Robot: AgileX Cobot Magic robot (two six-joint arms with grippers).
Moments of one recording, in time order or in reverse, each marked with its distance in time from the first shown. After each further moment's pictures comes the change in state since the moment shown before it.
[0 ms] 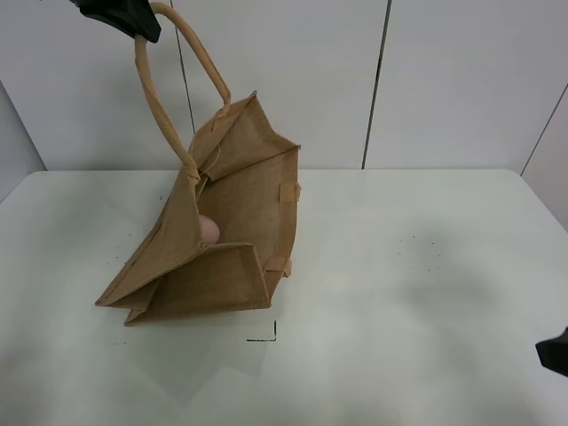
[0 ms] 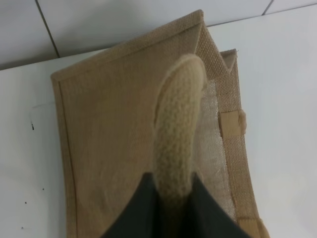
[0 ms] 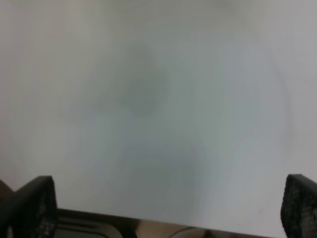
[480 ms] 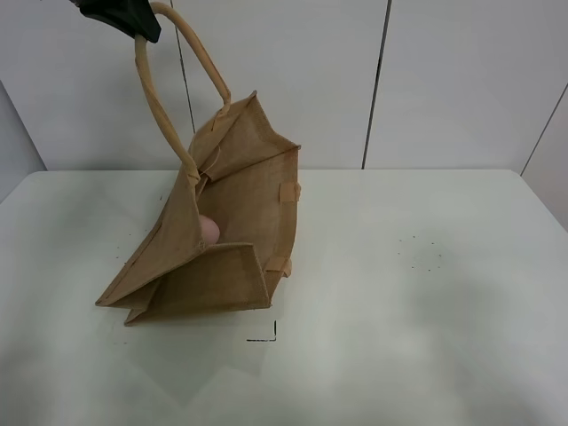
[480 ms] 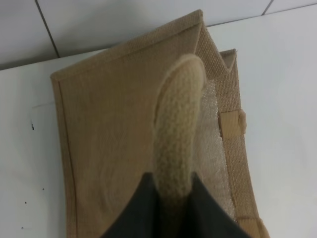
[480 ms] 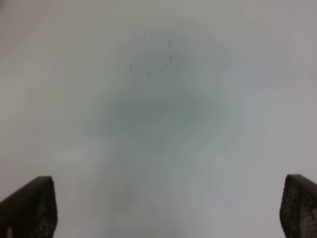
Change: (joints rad) left arm 0.000 0.000 0.000 0.000 0.000 0.000; right arm 0.000 -0.435 0.015 -0.011 -0.023 0.000
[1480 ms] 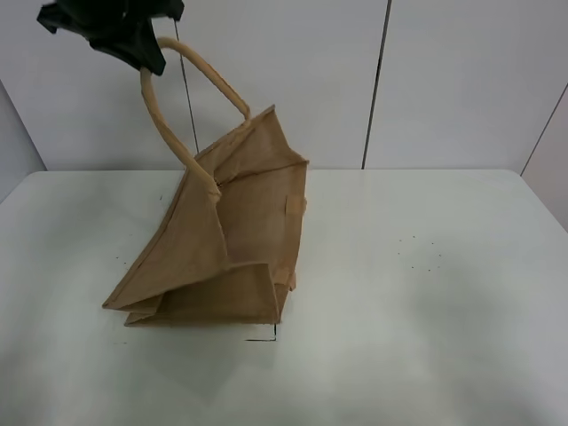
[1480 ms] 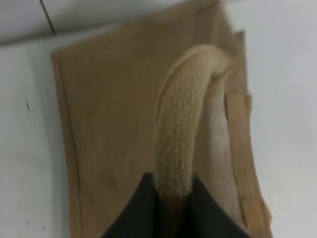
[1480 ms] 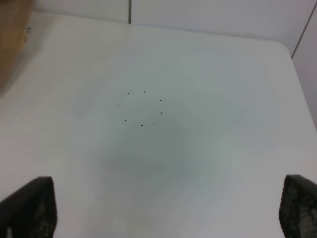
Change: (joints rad) left arm 0.000 0.001 0.144 -0.004 -0.018 0.004; right arm 0.014 -0.184 0.000 -0.018 0.001 0.015
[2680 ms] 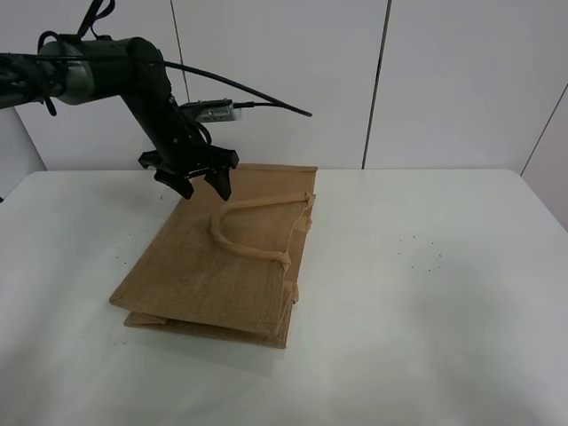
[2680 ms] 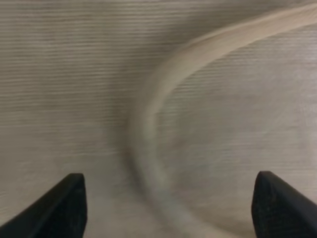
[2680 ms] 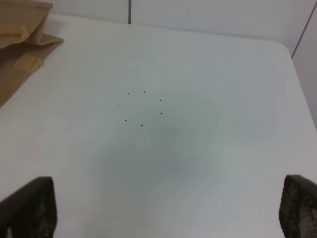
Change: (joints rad) left arm 0.005 0.365 0.132 -0.040 -0.173 0.055; right arm 0.000 0.000 0.000 -0.001 0.000 0.000
